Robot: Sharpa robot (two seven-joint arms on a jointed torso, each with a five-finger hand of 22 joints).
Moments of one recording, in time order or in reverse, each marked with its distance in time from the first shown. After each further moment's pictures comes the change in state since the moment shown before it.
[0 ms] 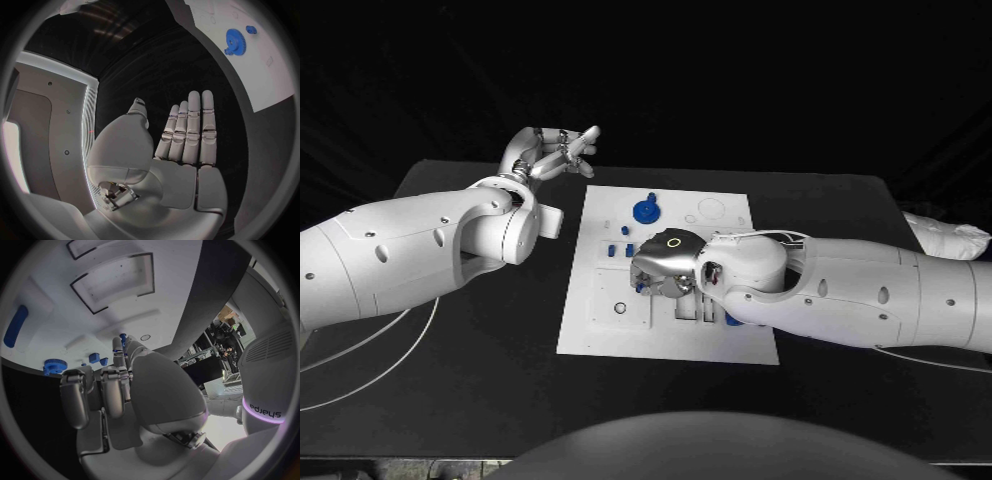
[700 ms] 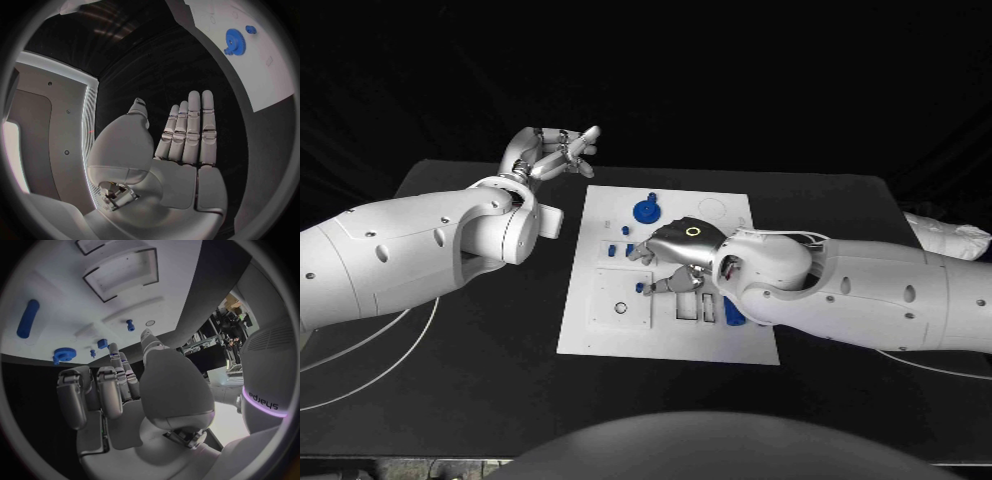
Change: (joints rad) left arm 0.000 -0.001 0.000 0.000 0.000 0.001 0.000; left_hand 0.004 0.004 0.000 0.000 0.000 0.000 0.000 0.000 0.000 0.000 0.000 0.000 0.000 0.004 0.004 0.000 -0.001 0.000 0.000 0.000 0.000 -0.002; right arm 0.017 -0.092 -0.002 0.052 0.098 -0.181 -0.012; right_hand -0.160 -0.085 -0.122 0.069 0.000 -0.250 0.061 0.028 0.000 -0.148 0.062 0.000 0.004 0.002 0.059 0.000 0.001 0.000 -0.002 0.052 0.000 0.000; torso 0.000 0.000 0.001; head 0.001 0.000
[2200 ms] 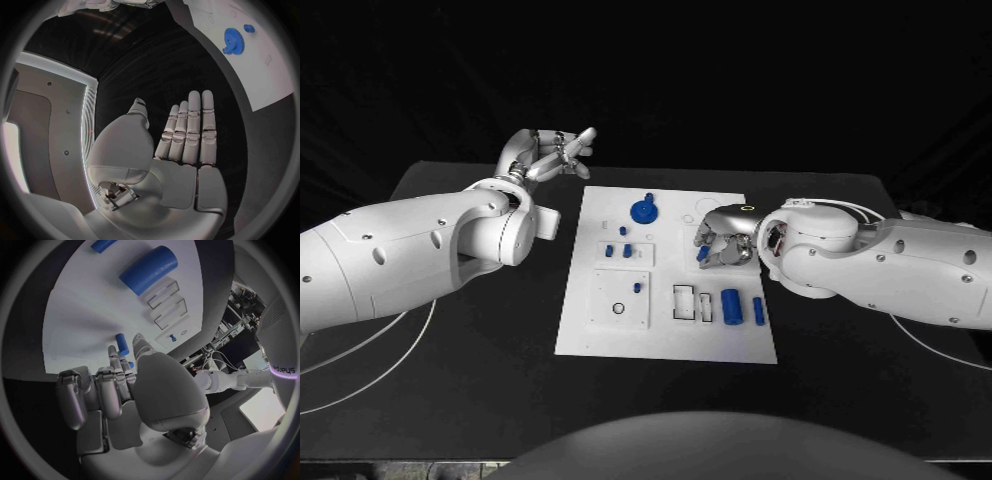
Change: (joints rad) left arm -0.004 0.003 0.000 -0.008 0.000 0.000 0.000; left_hand 0.000 0.000 0.000 0.000 0.000 0.000 0.000 0.000 0.000 0.000 0.000 0.000 0.000 0.000 0.000 0.000 0.000 0.000 0.000 0.000 0.000 -0.001; right arm 0.056 -0.111 0.000 -0.036 0.192 0.224 -0.176; right_hand 0.077 0.086 -0.012 -0.060 0.000 0.019 0.011 -0.022 -0.009 -0.058 0.006 0.011 0.001 0.000 0.014 0.000 0.000 0.000 0.004 0.018 0.000 0.000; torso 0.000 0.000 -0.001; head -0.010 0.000
